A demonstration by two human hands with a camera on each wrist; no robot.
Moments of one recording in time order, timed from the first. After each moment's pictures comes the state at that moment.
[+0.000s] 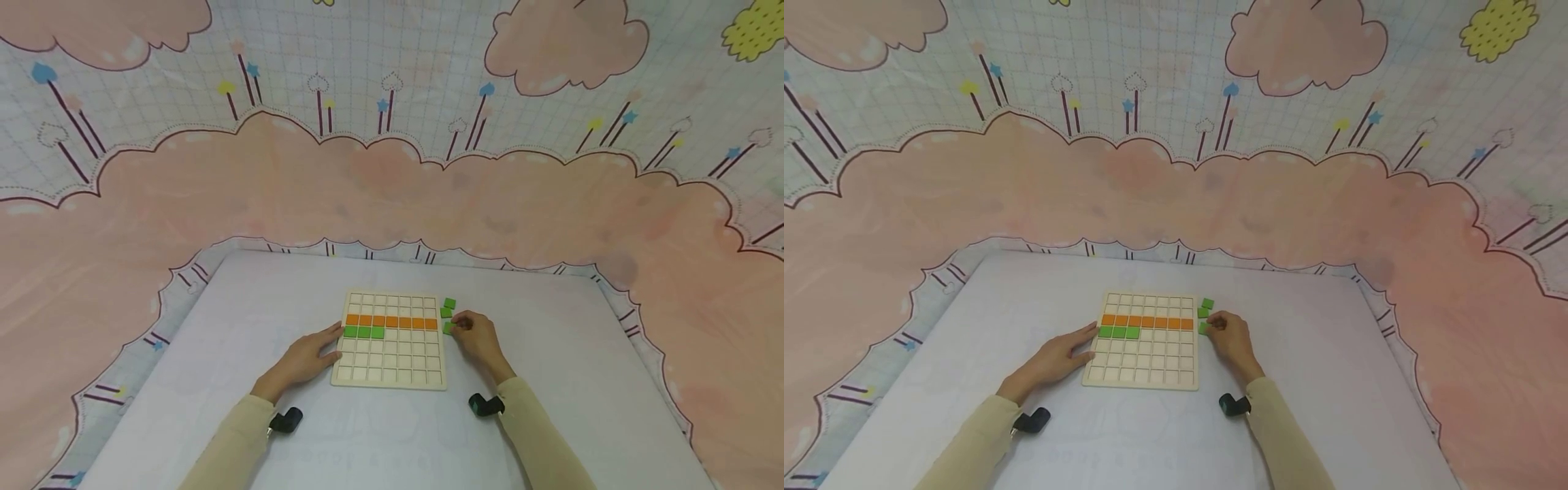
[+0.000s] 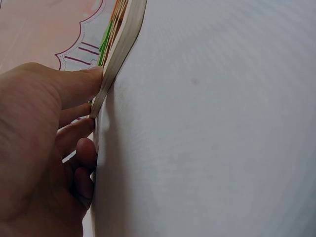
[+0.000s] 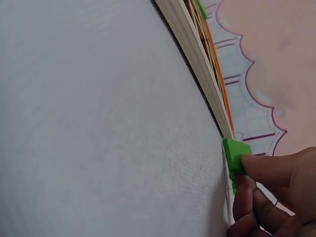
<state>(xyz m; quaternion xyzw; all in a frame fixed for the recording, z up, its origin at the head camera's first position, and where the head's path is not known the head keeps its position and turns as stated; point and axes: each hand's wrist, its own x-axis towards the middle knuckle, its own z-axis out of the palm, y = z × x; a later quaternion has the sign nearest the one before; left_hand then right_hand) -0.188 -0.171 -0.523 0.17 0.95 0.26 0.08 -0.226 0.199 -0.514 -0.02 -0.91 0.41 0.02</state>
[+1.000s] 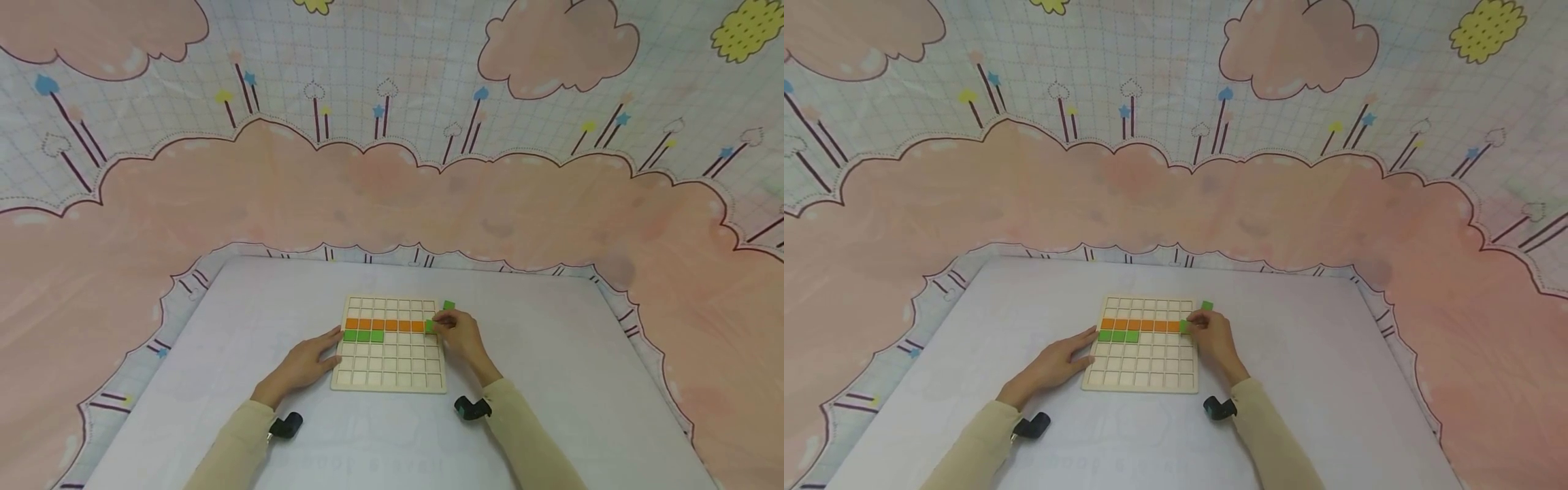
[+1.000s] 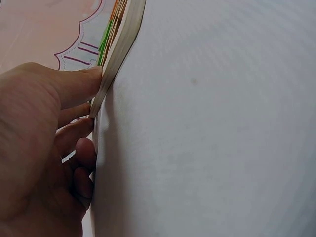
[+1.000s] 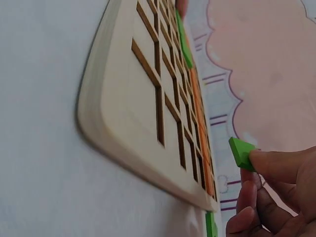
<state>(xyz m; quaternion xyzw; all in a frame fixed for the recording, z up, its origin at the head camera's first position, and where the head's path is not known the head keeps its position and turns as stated) -0.186 -0.171 -0.521 0.17 0.95 0.26 0.07 -0.224 0.162 -0.500 -0.02 -0.89 0.46 0.01</state>
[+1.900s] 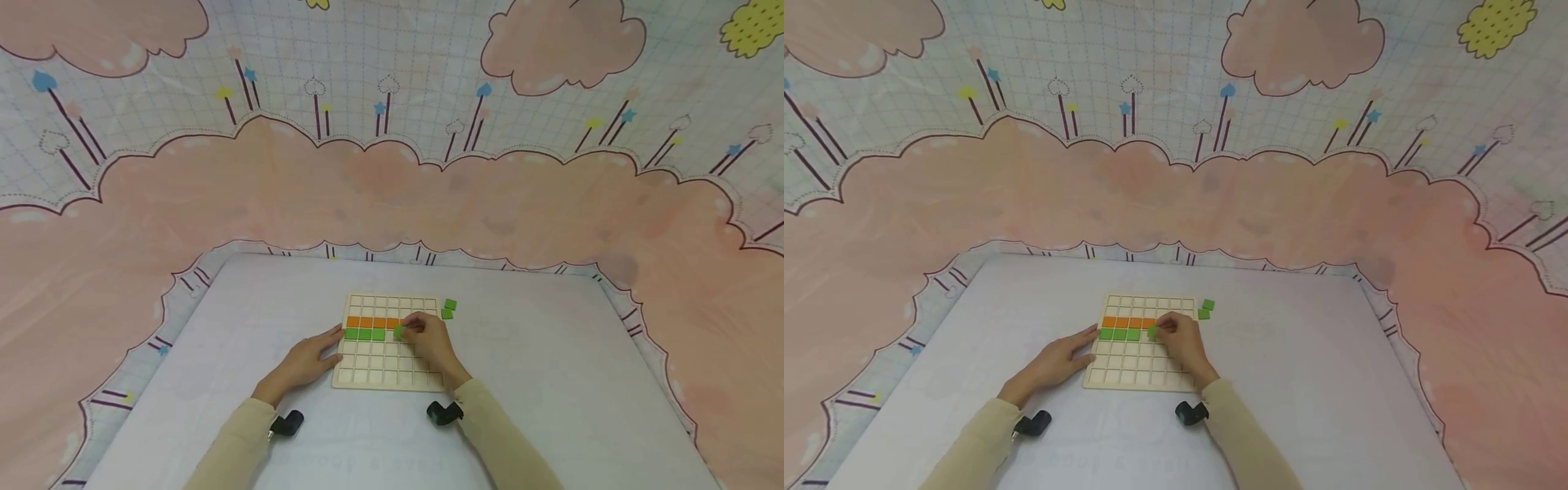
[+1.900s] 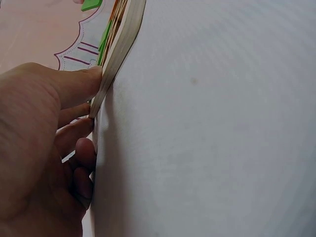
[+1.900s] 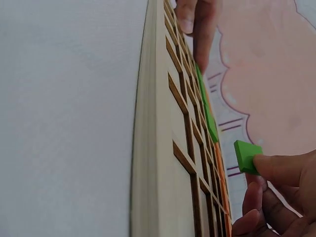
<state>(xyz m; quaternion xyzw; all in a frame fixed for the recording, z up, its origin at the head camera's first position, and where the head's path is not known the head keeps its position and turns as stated) -0.187 -0.171 -0.523 0.16 0.95 0.27 0.08 -0.218 0.110 -0.511 0.06 -0.86 0.51 0.00</state>
